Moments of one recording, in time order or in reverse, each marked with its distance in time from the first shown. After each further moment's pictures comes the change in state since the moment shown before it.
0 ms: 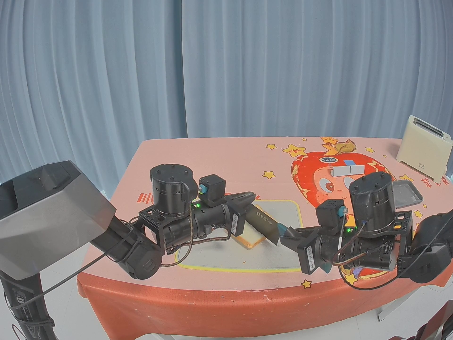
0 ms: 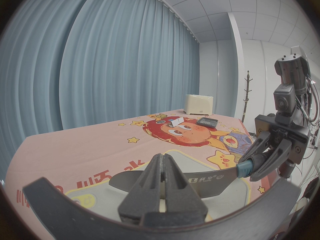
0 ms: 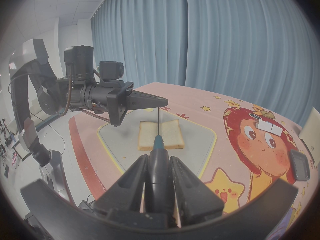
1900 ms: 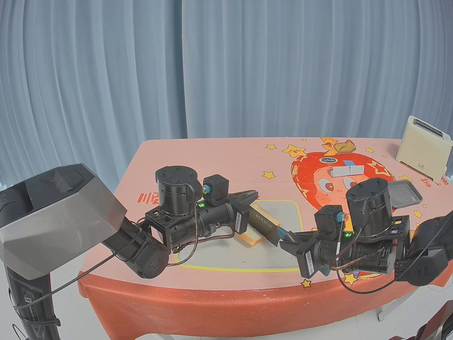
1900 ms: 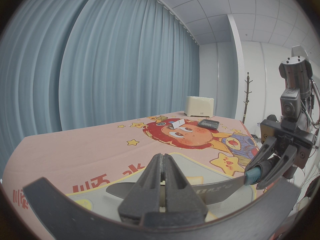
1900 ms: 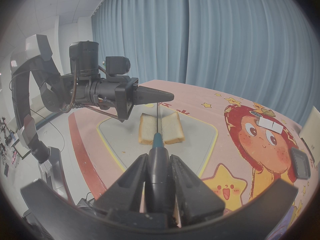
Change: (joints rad) left arm -0.001 0.054 -0.029 -0.038 0.000 -0.005; right arm -0.004 0.018 0.023 -0.002 0.000 0.000
